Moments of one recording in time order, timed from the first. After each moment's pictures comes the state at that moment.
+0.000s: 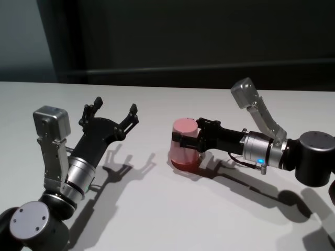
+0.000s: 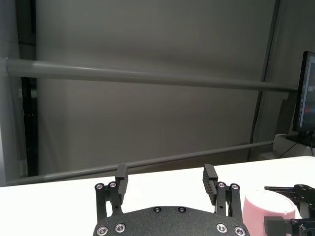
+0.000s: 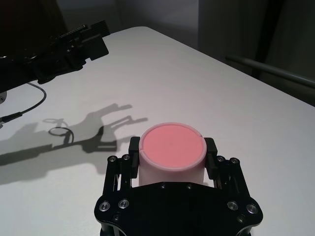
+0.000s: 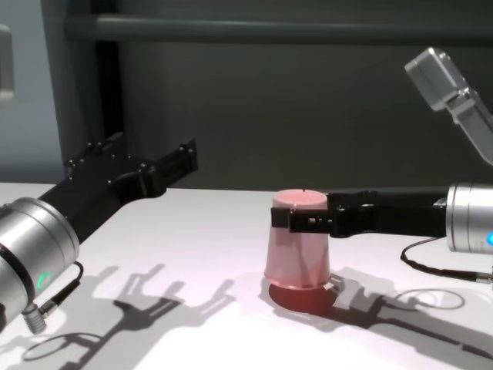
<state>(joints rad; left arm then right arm) -0.09 0.31 0.36 -1.51 -0.37 -0.20 -0.08 0.57 0.41 -0.70 -1.15 0.64 0.11 0.63</state>
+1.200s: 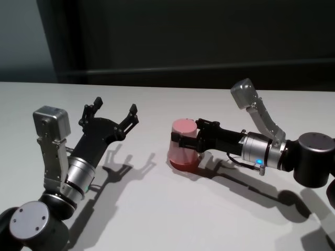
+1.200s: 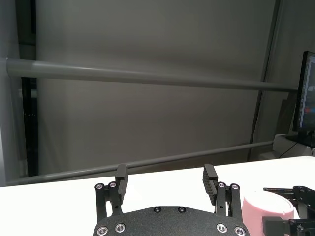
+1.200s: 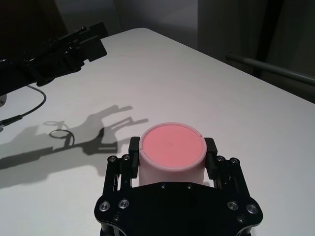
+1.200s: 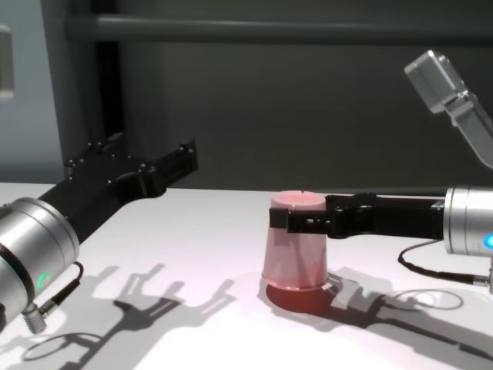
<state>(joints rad) -0.09 0.31 0.36 -1.51 -0.37 -0.20 -0.08 0.56 0.38 -0.66 -1.14 0.63 0.12 0.64</state>
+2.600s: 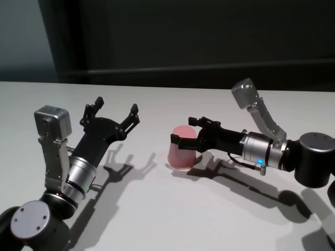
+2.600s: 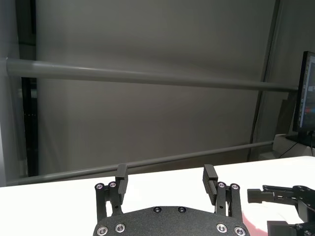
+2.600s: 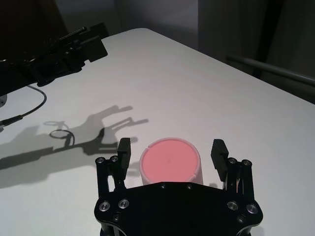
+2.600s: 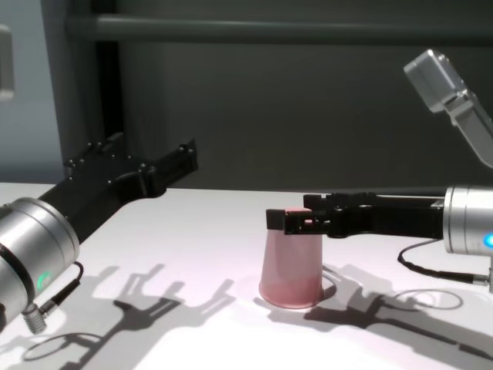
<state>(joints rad) -0.09 0.31 0.36 -1.51 -0.37 -0.20 -0.08 0.56 0.38 -0.66 -1.15 0.63 0.11 0.64</state>
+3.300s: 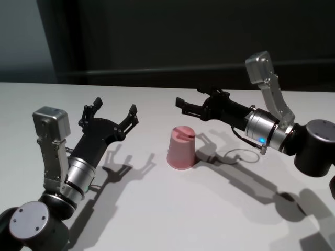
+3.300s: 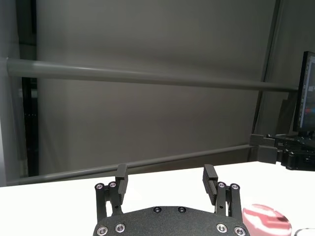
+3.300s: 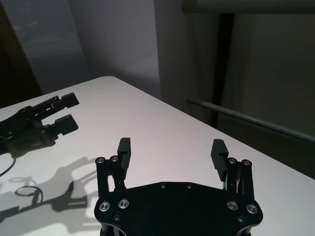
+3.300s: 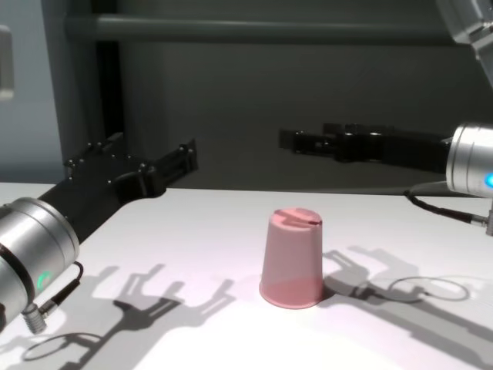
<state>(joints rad) -0.09 0.31 0.36 -1.51 -0.37 -0.20 -0.08 0.52 0.37 -0.56 -1.24 0.62 0.08 0.52</state>
